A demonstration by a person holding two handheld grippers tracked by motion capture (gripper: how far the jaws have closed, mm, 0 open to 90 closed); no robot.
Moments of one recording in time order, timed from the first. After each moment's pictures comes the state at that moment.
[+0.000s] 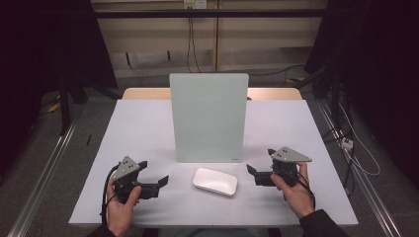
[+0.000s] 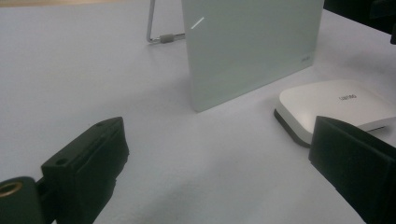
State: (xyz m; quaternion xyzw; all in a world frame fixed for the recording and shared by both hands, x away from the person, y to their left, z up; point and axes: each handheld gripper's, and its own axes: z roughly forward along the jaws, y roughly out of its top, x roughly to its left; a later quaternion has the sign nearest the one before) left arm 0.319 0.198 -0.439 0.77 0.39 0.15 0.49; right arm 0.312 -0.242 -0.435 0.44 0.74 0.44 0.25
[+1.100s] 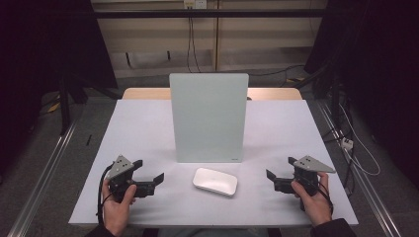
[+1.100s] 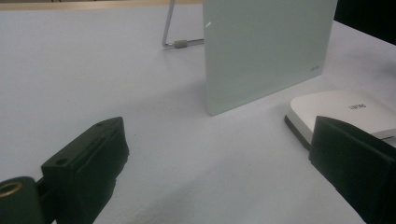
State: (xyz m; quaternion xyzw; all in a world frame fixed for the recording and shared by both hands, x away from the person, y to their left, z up) left arm 0.320 0.208 -0.437 0.75 0.41 0.16 0.50; right arm 0.288 -0.292 -0.452 0.49 0.71 0.44 0.25
